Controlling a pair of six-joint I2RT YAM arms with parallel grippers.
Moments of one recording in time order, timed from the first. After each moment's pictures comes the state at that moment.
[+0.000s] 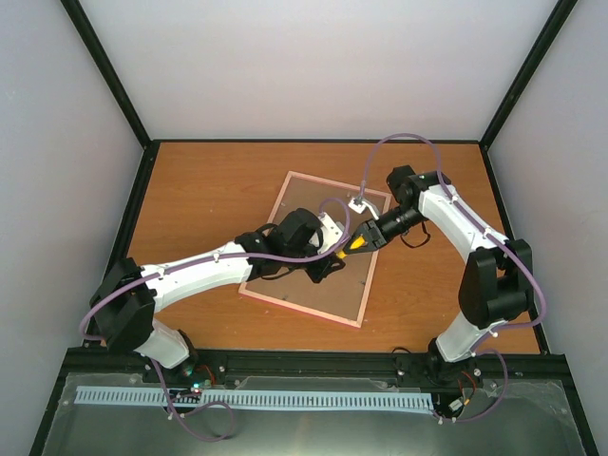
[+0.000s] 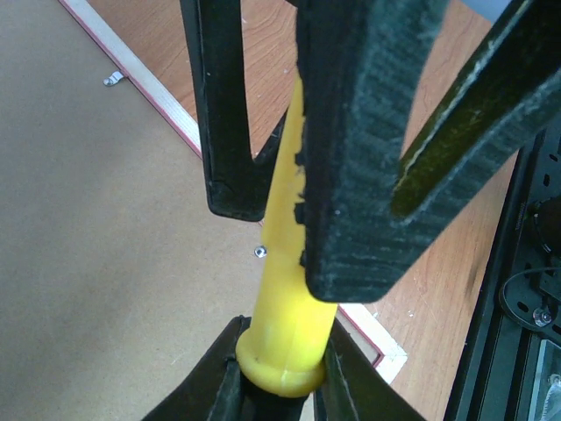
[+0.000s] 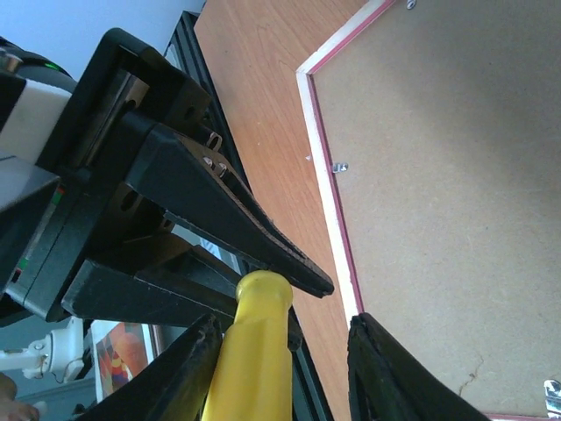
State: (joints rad) left arm -0.94 1.50 1.06 -0.29 0.26 -0.12; right arm 0.28 1.65 1.34 -1.28 -1.00 -0.51
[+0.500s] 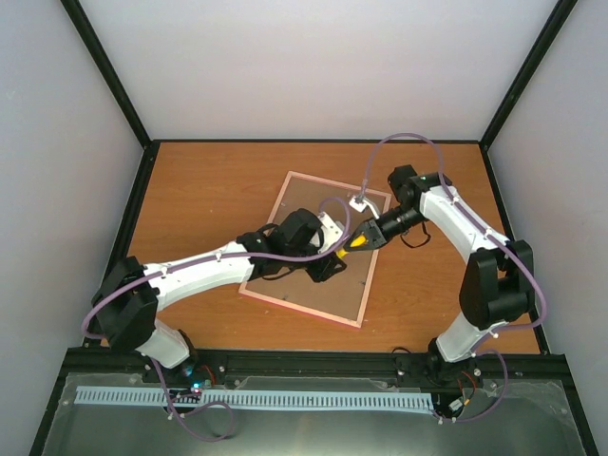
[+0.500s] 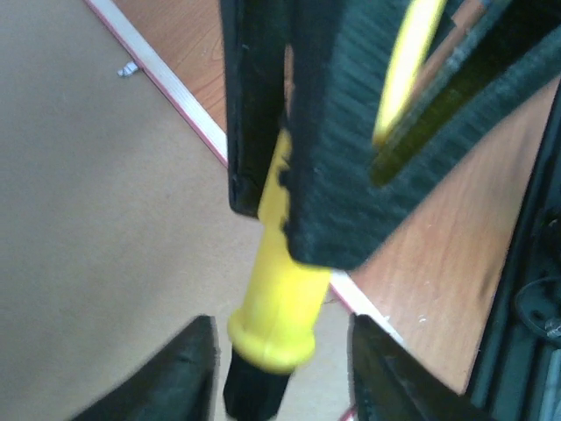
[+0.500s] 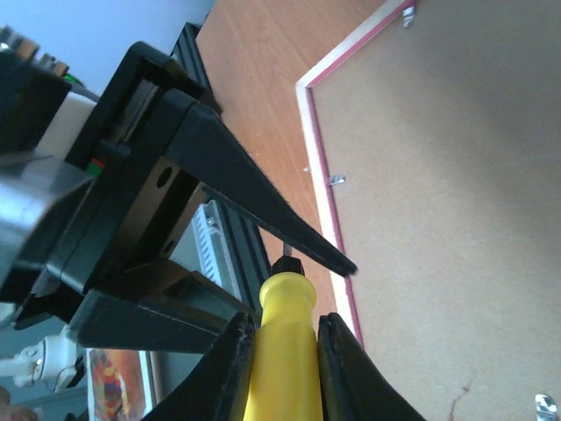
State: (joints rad) left arm -0.94 1.51 1.06 -0.29 0.25 -0.12; right arm 0.28 1.65 1.34 -1.26 -1.03 -0.51
